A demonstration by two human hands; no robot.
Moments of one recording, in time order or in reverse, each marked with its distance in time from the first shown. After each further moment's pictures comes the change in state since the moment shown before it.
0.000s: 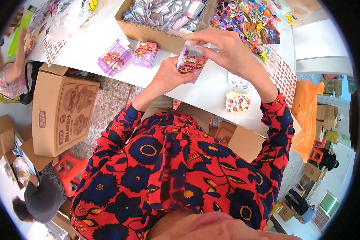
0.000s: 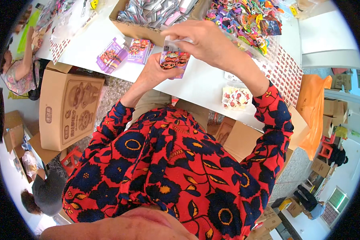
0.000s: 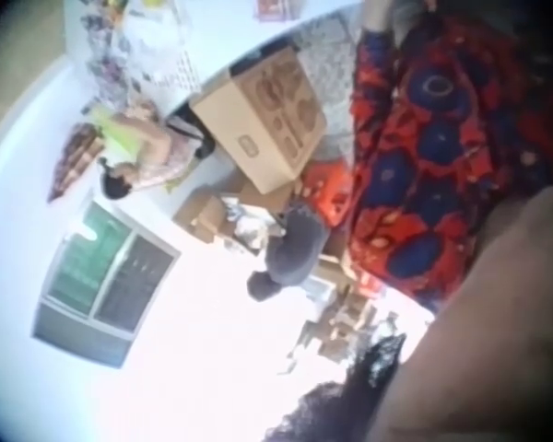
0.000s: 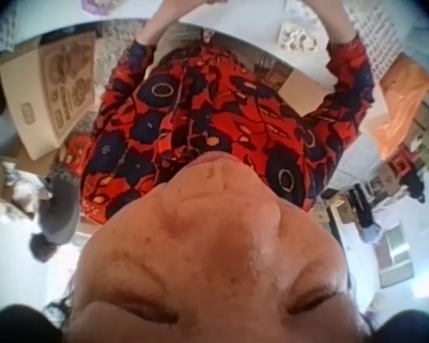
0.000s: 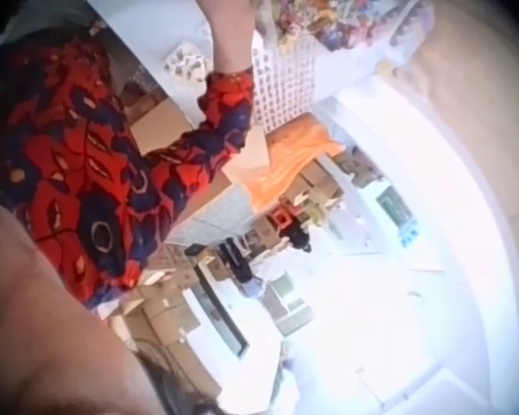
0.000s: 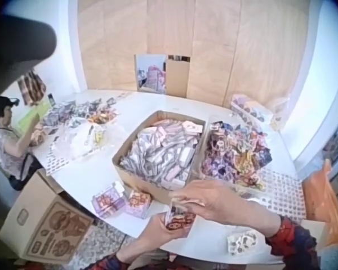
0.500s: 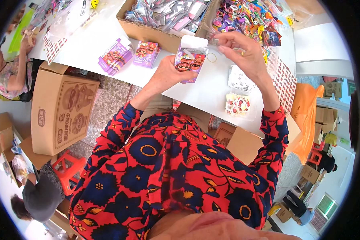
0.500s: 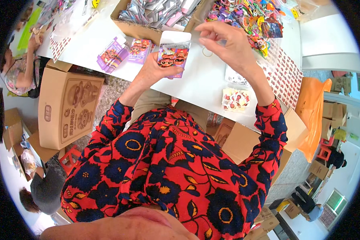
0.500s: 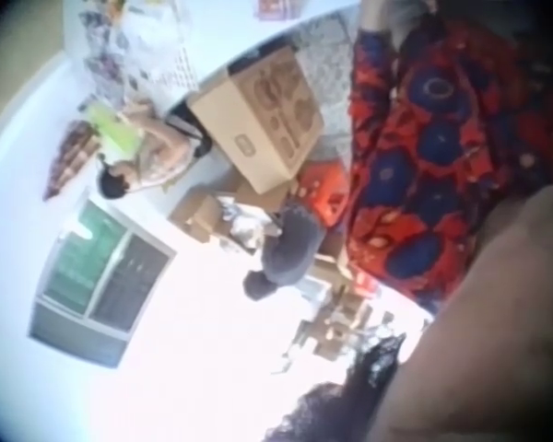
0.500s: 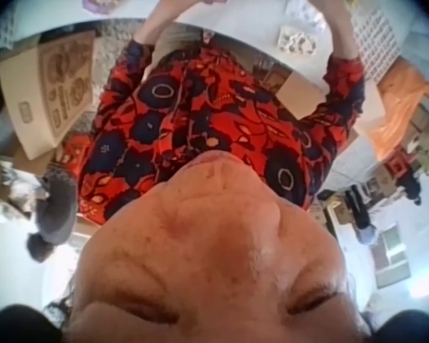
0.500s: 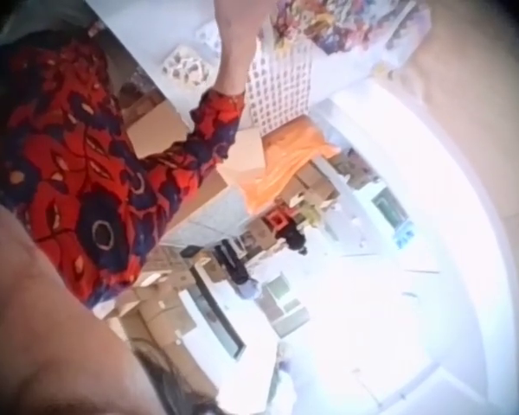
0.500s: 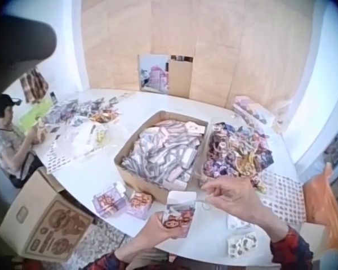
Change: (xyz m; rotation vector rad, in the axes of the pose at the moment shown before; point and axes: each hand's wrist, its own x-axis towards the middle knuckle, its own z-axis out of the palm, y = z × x) left_hand 0.004 0.001 -0.010 -0.157 -0.031 -0.029; right_hand -0.032 0.010 -0.019 0.195 0.118 0.454
